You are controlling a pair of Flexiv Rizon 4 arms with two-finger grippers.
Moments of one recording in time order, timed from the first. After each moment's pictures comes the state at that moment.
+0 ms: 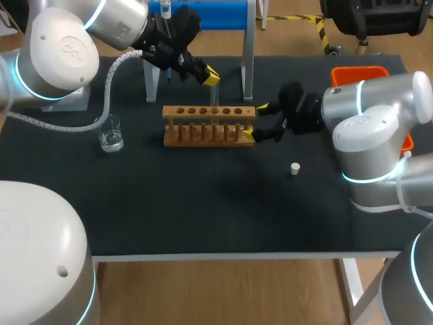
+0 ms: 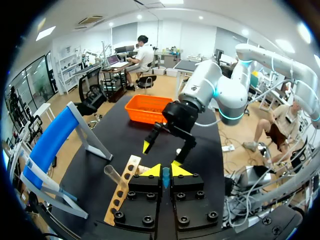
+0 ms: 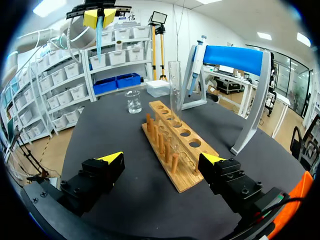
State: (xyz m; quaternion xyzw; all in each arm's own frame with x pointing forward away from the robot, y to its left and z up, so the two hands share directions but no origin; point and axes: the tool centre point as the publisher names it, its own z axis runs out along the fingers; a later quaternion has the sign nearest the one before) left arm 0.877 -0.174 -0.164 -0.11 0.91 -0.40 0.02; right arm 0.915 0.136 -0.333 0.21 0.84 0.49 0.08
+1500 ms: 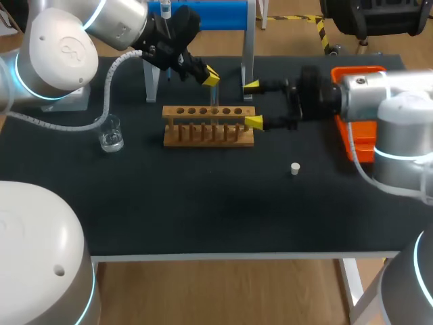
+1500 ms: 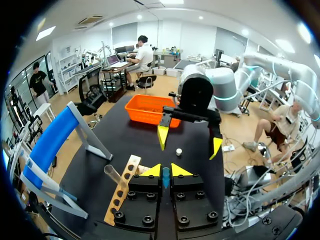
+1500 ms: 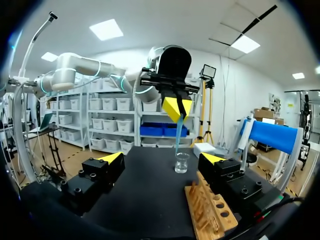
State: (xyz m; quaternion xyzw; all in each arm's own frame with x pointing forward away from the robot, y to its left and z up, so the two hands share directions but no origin) left arm 0.877 -0.174 -0.164 -0.11 0.91 -0.40 0.02; right arm 0.851 0.172 -0.214 -0.01 0.73 0.68 0.01
